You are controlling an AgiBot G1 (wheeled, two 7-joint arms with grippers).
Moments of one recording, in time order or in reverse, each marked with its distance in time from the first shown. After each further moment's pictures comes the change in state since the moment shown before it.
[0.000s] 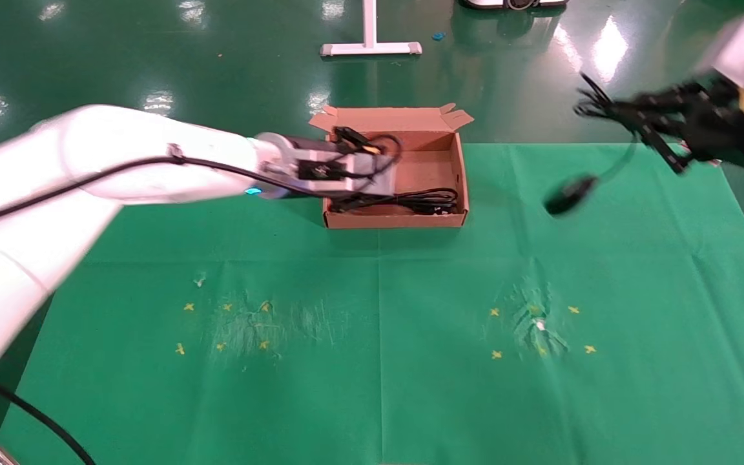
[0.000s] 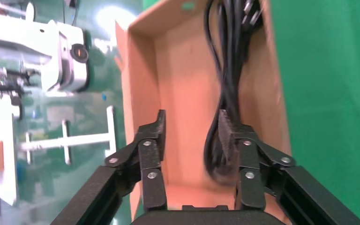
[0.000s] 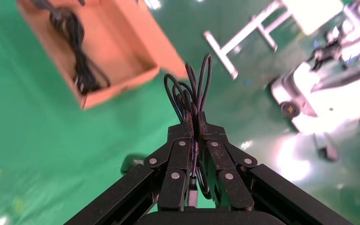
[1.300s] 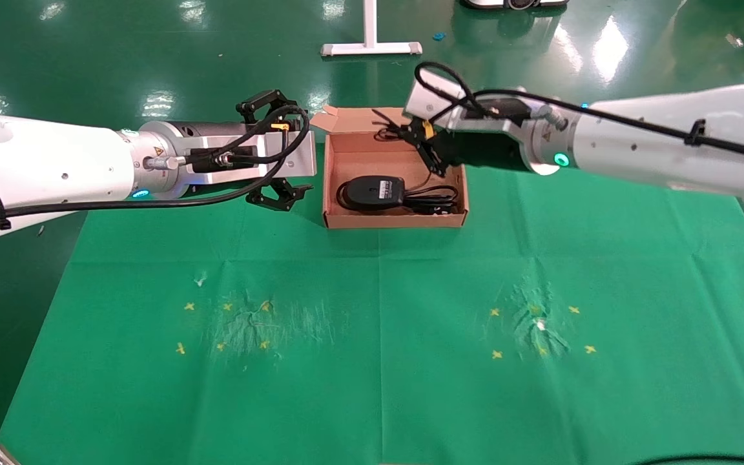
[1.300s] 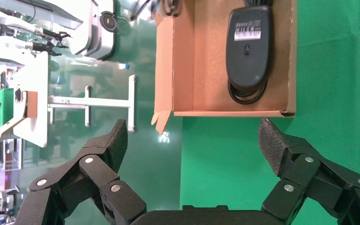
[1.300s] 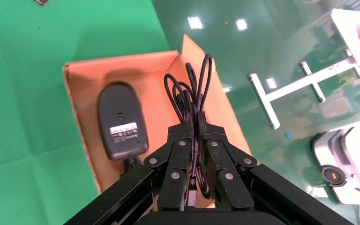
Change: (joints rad) left arm 0.027 -0.319 0.030 -0.560 0.298 0.013 -0.540; right arm 0.182 -0.581 -0.230 -0.383 -0.241 0.151 -0.152
